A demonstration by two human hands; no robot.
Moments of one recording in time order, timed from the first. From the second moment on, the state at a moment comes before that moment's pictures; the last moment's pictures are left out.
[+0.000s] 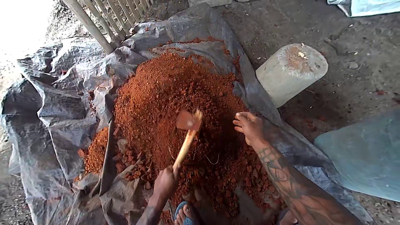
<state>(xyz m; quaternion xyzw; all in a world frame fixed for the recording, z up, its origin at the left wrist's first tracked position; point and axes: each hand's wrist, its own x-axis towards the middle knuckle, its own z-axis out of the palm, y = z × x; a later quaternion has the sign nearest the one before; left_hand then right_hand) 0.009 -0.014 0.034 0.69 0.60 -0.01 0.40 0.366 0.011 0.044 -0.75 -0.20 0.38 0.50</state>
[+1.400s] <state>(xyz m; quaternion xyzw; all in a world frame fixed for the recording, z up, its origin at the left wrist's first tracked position) -0.002 -0.022 0.069 0.70 0.60 0.02 0.39 0.394 -0.177 -0.110 -0.77 -0.59 0.18 0.18</state>
